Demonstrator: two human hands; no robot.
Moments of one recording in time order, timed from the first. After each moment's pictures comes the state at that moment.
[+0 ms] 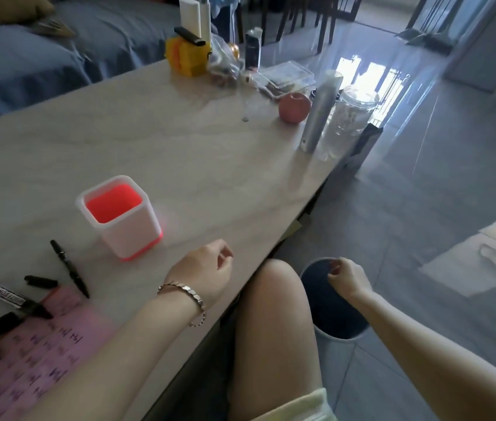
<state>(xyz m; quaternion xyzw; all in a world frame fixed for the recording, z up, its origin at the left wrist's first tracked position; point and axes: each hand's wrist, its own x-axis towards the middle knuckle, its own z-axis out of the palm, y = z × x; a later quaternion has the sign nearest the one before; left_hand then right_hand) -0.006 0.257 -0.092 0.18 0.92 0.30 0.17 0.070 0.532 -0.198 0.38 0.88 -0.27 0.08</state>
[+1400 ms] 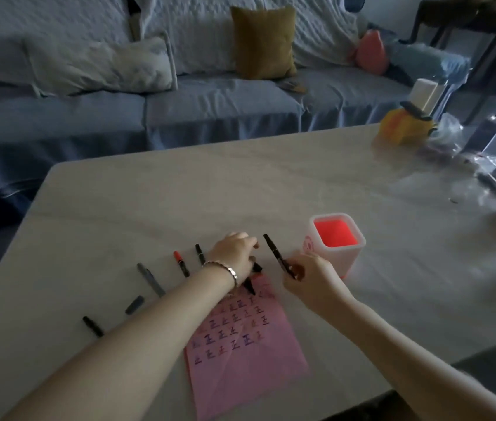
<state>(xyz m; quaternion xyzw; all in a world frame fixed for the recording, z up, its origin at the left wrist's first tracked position) -0.046 0.030 -0.091 0.01 0.98 0.19 0.04 -0.035 0.200 -0.080 -0.17 0.93 -0.32 0.05</state>
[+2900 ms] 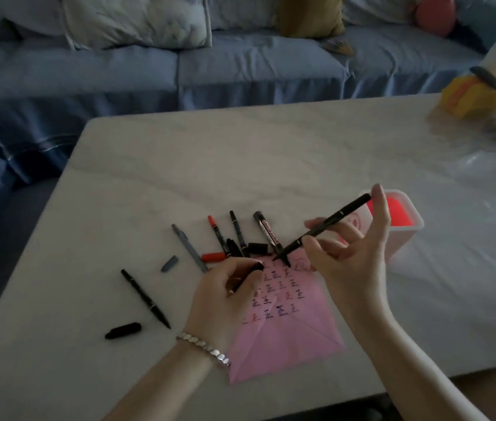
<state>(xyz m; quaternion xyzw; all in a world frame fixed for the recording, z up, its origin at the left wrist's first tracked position) 0.091 0.025 -0.069 -0.18 0.79 0.58 -0.10 0.021 0.156 -0.043 -0.12 0.68 -0.72 0.00</state>
